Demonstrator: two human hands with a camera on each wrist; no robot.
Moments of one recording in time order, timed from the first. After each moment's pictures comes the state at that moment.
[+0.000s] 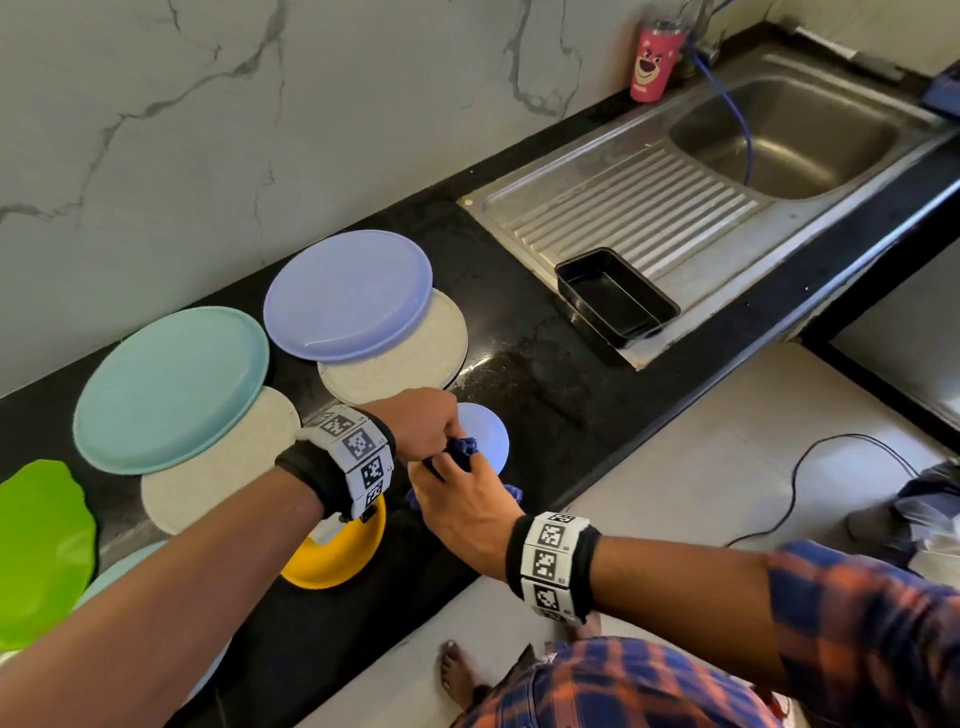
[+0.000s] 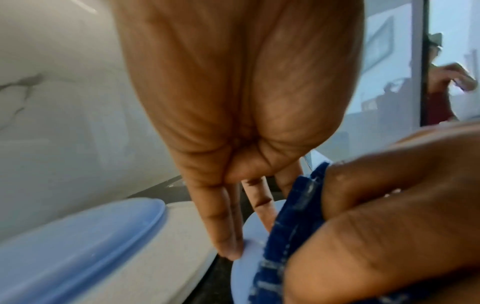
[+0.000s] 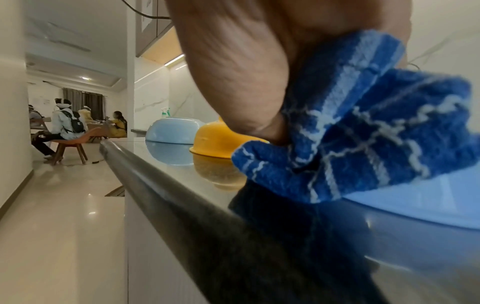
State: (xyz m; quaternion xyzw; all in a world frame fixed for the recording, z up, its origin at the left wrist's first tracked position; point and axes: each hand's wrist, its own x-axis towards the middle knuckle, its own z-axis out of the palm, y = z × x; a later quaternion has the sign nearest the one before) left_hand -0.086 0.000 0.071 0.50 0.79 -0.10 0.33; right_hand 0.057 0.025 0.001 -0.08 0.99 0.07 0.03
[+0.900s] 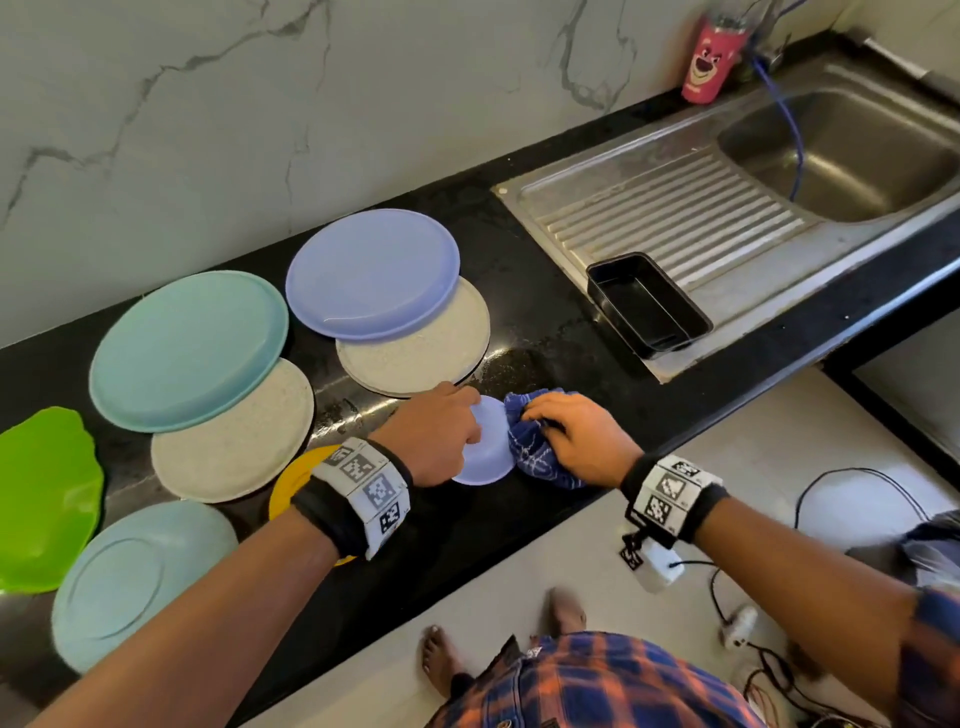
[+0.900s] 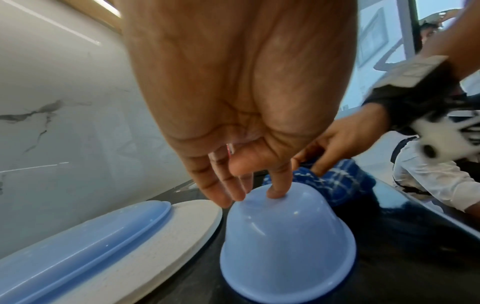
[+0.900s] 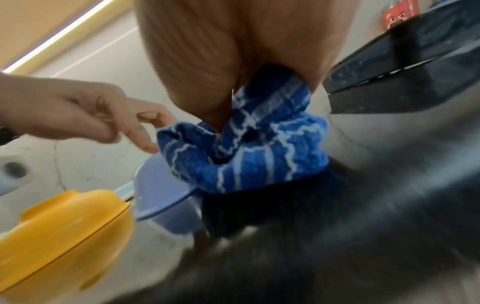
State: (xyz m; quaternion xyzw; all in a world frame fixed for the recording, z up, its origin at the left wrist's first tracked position) left_hand -0.066 -0.024 0.058 0.53 0.82 -0.06 0.23; right_hand 0.056 0.171 -0.018 0.05 0.94 -0.33 -0.01
